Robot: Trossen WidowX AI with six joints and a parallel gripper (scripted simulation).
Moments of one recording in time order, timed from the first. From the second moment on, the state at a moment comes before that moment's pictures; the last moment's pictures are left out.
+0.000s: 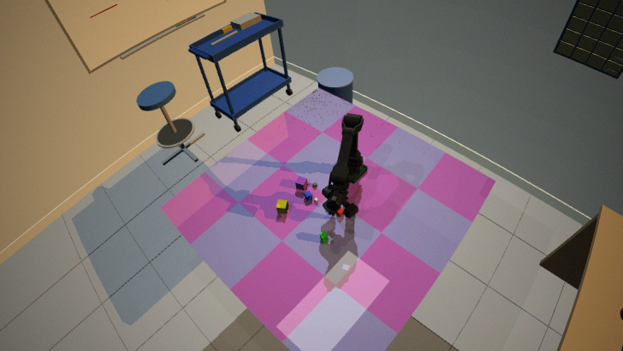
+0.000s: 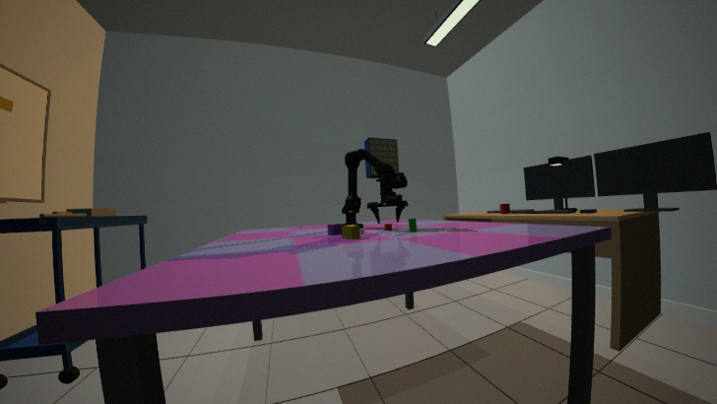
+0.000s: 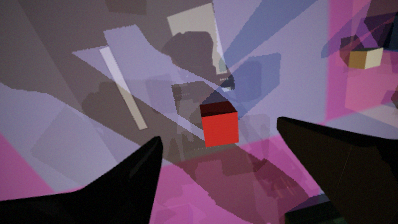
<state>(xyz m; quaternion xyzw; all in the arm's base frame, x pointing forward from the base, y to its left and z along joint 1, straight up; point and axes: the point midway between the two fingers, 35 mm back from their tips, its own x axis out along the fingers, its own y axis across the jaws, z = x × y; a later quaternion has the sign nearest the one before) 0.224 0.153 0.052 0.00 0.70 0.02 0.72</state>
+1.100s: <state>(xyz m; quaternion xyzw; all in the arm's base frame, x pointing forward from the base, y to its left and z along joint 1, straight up) 0.222 0.152 0.028 0.00 0.70 0.02 0.72</state>
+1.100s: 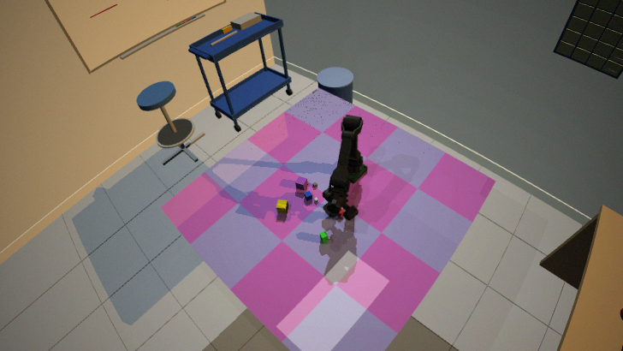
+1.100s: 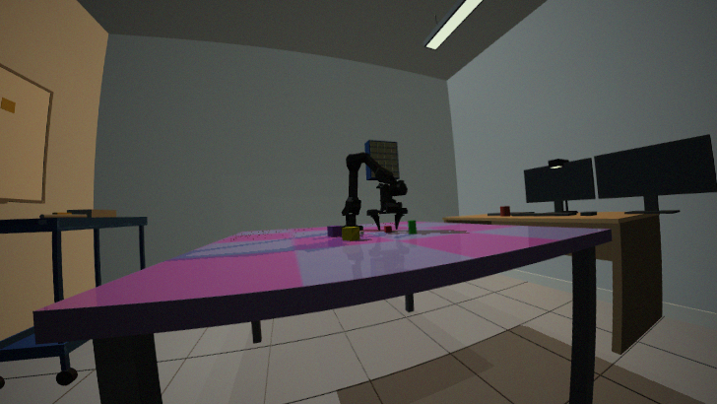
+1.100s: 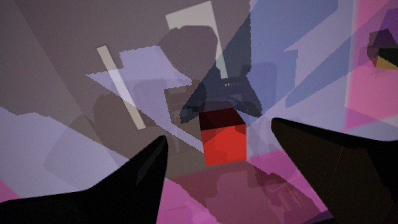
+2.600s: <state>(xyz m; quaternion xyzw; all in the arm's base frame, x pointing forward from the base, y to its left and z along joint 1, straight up) 0.220 0.151 0.130 0.00 0.70 0.02 0.72</state>
